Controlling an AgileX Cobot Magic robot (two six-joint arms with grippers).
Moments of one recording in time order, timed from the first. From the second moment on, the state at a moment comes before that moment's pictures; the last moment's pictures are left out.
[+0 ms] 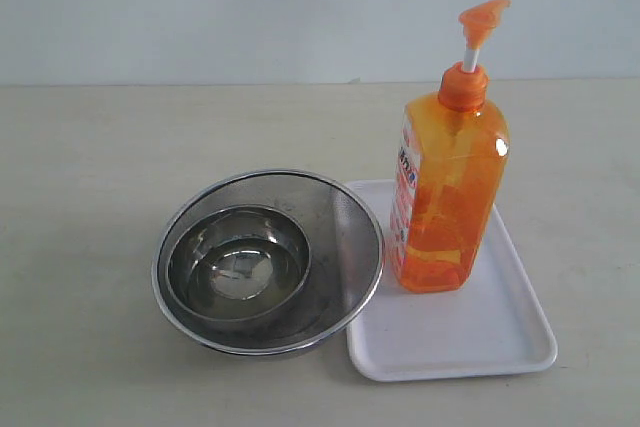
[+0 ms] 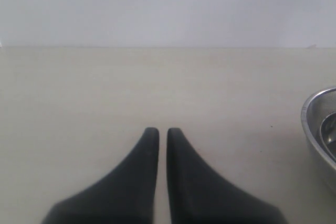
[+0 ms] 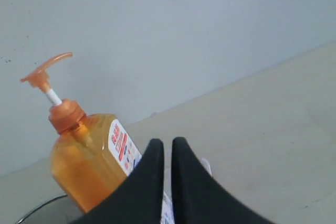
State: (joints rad) left arm 0.06 0.00 0.00 -0.03 0.29 0.05; right arm 0.11 0.06 -0.06 0.36 0.11 0.10
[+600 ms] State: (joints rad) left arm 0.06 0.00 0.00 -0.03 0.29 0.05; right arm 0.09 0.03 -0.04 0.21 0.27 -0.07
